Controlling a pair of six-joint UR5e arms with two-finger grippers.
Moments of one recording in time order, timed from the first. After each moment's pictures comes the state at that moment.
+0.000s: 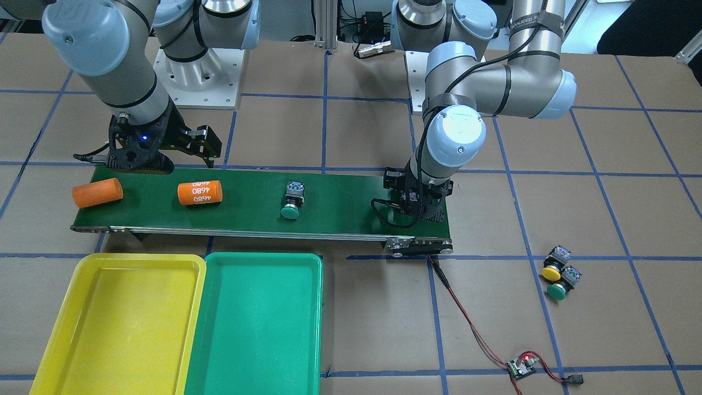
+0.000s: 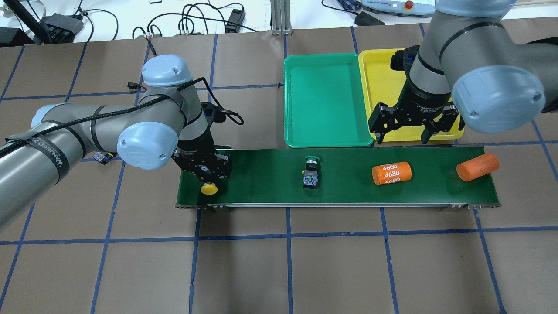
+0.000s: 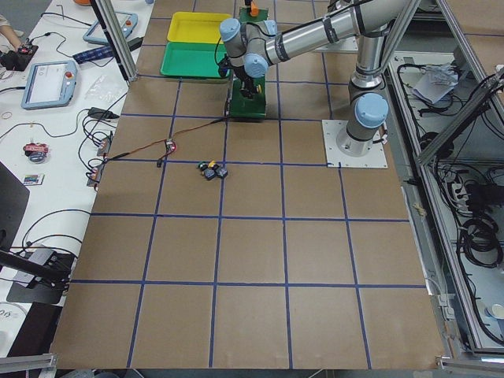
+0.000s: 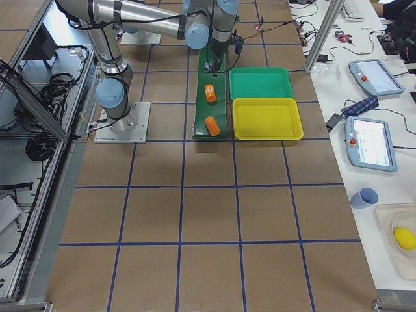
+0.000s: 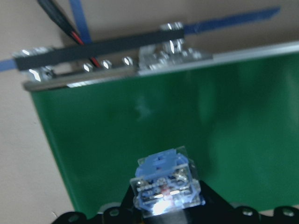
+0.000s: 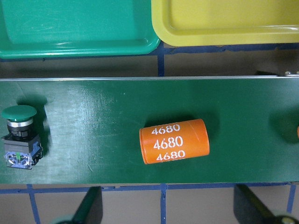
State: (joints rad) left arm -1.68 -1.79 -1.90 -1.26 1.54 0.11; right arm 1.56 -1.54 1.78 -1.69 -1.56 0.02
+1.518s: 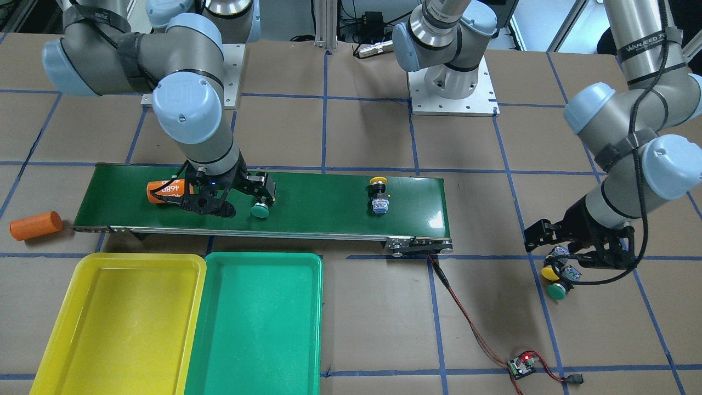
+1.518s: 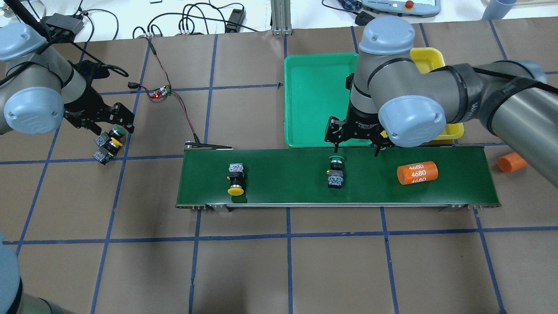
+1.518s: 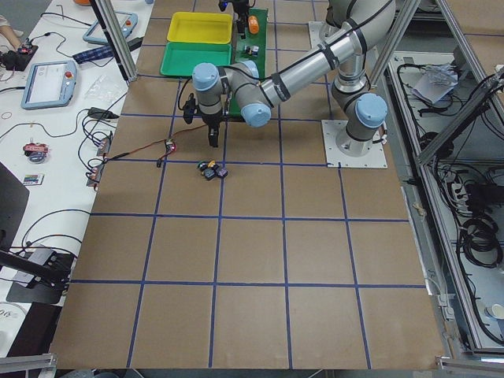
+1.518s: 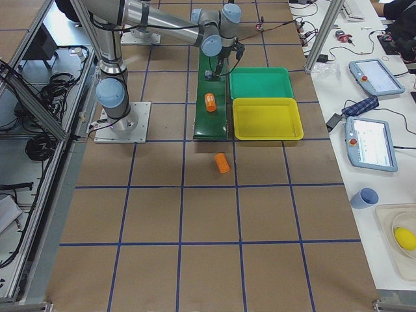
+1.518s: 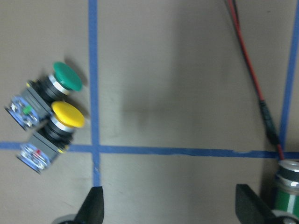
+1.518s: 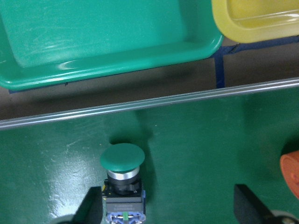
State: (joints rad) left arm -1.17 -1.91 -1.76 -1.07 1.54 0.47; right arm 1.72 -1.35 1.80 -1.88 -1.55 0.31
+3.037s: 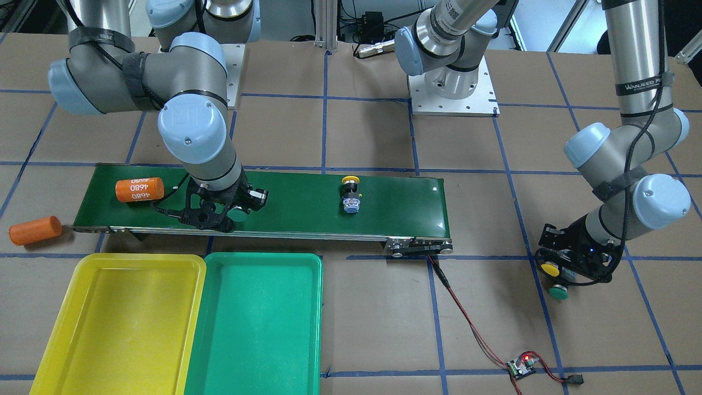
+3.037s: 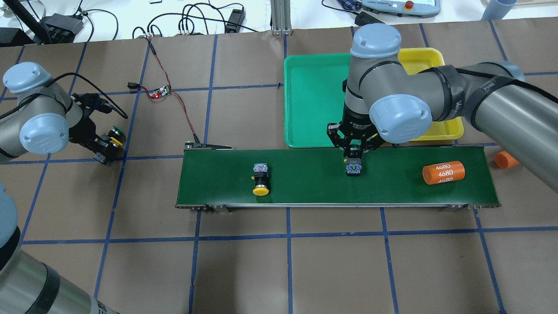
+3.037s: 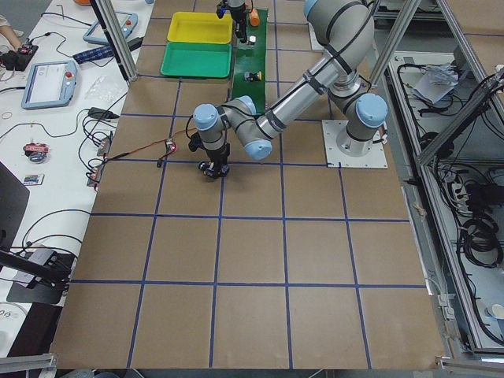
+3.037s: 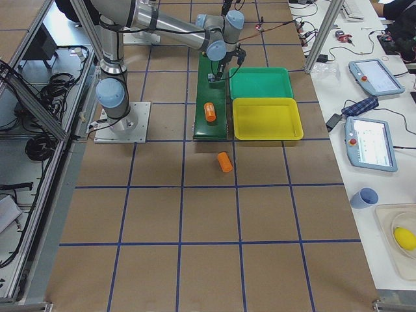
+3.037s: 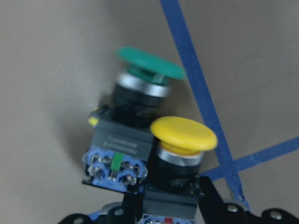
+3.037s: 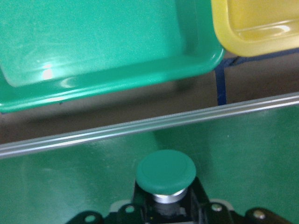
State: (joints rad) left arm -1.11 -2.00 -1.83 -0.96 1.63 0.94; right arm 1.72 -1.30 1.75 -1.89 -1.57 0.33
